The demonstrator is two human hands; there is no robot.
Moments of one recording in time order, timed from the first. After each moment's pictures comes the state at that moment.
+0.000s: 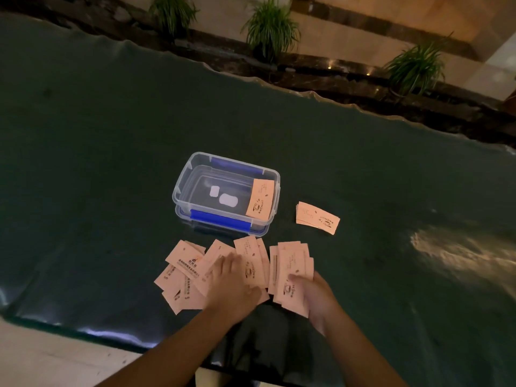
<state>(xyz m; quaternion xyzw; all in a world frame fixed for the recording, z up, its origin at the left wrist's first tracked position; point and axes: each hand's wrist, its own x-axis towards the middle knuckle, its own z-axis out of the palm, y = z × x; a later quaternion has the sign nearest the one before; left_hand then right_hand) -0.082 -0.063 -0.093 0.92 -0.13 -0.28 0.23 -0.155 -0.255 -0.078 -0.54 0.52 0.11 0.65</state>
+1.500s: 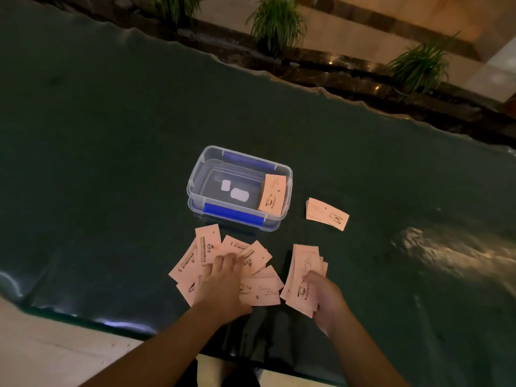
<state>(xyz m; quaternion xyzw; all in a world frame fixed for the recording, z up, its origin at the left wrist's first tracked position) -0.071 -0.010 -0.096 0.93 -0.26 -0.24 0.09 -0.165 -0.237 -0.079 -0.46 0.58 0.08 0.67</state>
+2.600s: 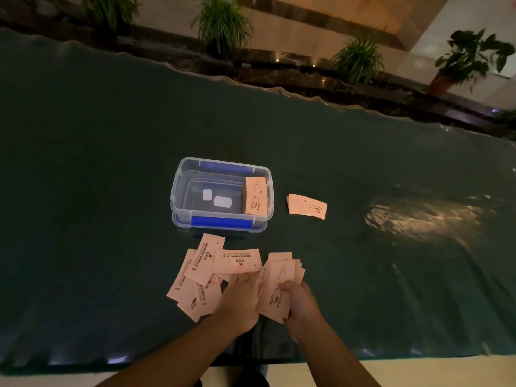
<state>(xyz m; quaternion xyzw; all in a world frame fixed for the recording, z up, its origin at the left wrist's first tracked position) -0.080 -0.024 -0.091 0.86 -0.33 -0.31 0.25 -0.162 -0.148 -0.074 -0.38 0.62 -0.03 0.69</state>
